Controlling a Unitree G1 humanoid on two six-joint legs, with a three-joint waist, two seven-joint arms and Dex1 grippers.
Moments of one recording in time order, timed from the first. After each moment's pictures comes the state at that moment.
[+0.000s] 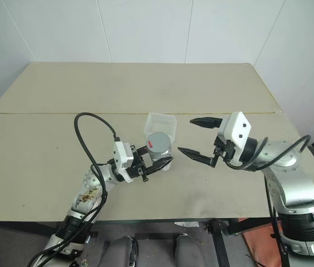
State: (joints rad) left arm -0.33 0.19 -0.20 0.02 -0.30 -0.13 -0.89; right arm -0.35 -0.75 -0.10 -0.31 0.46 0.23 0.99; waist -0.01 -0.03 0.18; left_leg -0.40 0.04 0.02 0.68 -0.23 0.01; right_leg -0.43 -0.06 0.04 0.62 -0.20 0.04
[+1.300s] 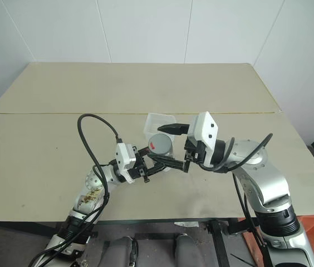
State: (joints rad) left arm -0.33 0.17 -0.22 0.04 -0.28 -0.15 -0.88; right arm -0.45 -0.60 0.07 -0.42 0.52 0.41 0.90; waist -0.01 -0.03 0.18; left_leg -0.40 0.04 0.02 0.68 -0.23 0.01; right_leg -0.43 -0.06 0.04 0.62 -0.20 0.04
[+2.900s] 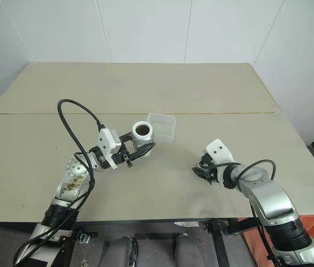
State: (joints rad) left arm -0.42 0.32 -0.11 0.09 -0.25 -0.11 -0.84; right arm -0.28 -0.71 0.11 -0.32 0.32 0.88 0.50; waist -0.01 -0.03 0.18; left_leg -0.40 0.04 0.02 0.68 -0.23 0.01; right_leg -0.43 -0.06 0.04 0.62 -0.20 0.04
